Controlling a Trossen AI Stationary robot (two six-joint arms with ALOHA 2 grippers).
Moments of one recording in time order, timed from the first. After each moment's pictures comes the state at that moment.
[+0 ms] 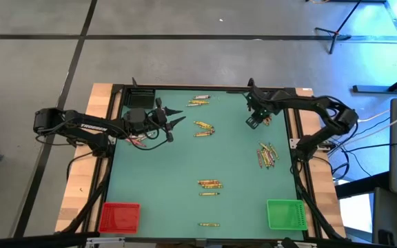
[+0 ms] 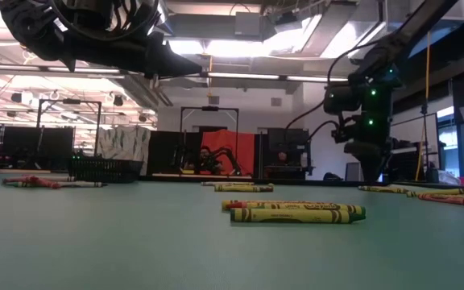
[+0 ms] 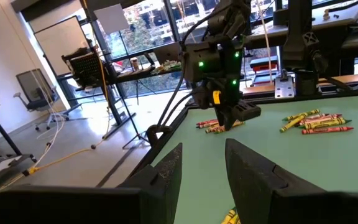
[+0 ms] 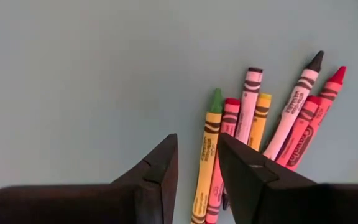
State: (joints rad) left arm 0.20 1.22 0.43 0.77 -0.21 0.25; right arm -0.72 1.54 0.79 -0.64 0.17 0.03
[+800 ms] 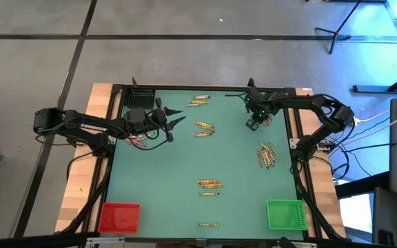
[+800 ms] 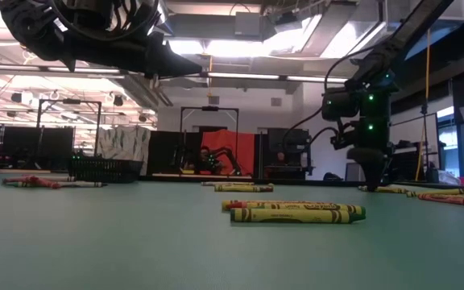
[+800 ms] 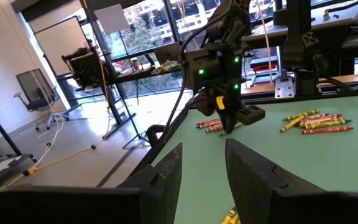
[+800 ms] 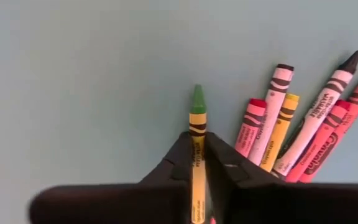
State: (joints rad) left arm 0.20 1.22 0.43 0.77 -0.21 0.25; right arm -0.72 1.60 0.79 -0.64 0.14 -0.05
